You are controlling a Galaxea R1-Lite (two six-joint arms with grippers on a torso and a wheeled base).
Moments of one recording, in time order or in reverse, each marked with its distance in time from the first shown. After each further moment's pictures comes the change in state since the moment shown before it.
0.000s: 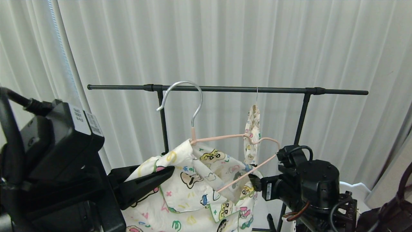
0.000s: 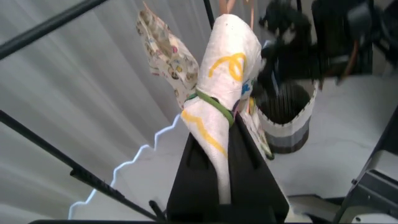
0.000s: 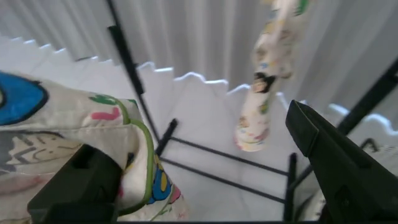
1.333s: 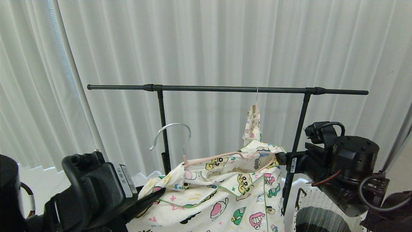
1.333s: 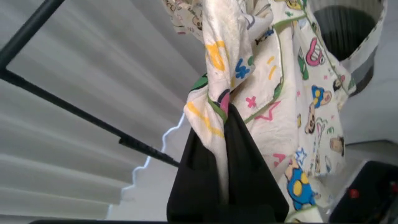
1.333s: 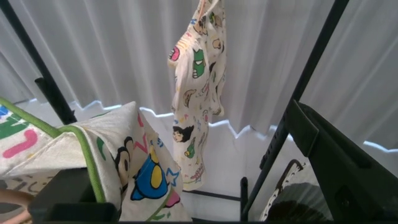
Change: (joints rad) left arm 0.027 0.012 0.134 -0.007 0.094 0.263; right arm -0.184 -0.123 -0.013 -0.002 0.013 -0.146
